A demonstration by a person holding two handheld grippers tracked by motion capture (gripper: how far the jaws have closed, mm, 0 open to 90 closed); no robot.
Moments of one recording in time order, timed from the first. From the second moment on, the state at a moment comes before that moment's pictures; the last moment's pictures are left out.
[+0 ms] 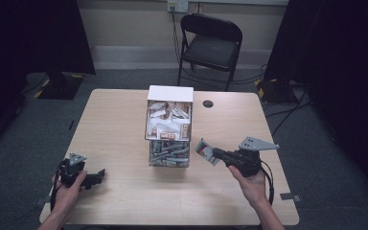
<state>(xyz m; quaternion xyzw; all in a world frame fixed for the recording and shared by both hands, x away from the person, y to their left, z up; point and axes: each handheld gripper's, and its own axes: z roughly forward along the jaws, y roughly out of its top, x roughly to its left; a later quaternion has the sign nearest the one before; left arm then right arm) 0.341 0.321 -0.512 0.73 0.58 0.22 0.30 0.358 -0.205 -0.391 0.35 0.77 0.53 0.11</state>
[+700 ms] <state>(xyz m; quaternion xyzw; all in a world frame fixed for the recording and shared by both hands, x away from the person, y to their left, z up) 0.341 0.321 -0.512 0.73 0.58 0.22 0.30 0.400 -0.214 -0.427 0.40 0.77 0.48 0.10</state>
